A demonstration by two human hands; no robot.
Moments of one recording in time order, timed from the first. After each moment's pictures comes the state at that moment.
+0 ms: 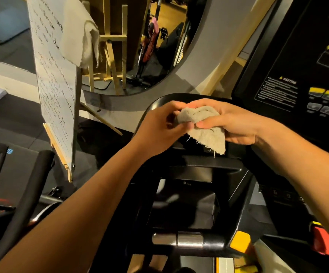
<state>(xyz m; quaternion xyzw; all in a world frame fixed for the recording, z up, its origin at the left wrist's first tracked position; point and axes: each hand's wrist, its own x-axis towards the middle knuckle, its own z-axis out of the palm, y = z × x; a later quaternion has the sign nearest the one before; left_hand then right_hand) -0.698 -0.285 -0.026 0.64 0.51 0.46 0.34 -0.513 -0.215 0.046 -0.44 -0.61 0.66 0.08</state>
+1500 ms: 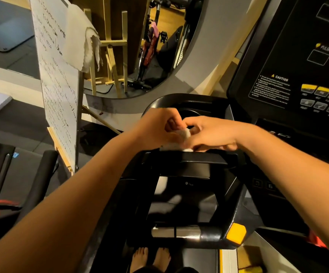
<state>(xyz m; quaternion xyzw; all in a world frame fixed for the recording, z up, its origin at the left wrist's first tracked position) -0.708 -0.281 -0.010 0.75 0.52 0.27 0.31 -0.529 -0.237 0.037 -0.47 -0.72 0.51 -0.09</state>
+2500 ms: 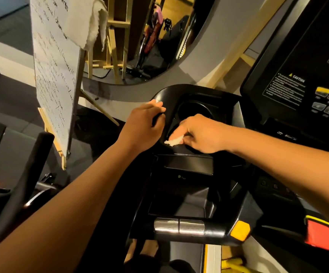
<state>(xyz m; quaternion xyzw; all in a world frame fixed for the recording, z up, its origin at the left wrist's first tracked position) -0.725 -0.295 -0.072 0.61 0.64 0.42 0.20 -0.564 -0.244 0.007 -0.32 -0.91 0.23 -0.15</state>
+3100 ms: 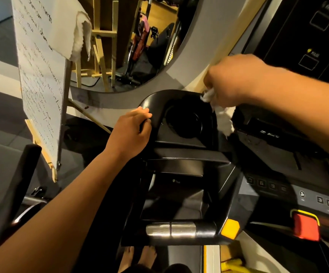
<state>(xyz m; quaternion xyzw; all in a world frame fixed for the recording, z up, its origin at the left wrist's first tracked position) -0.726 -0.297 -0.071 0.62 0.63 0.41 0.19 -0.555 -0.208 0.118 -0.41 -0.83 -0.24 -0.29</state>
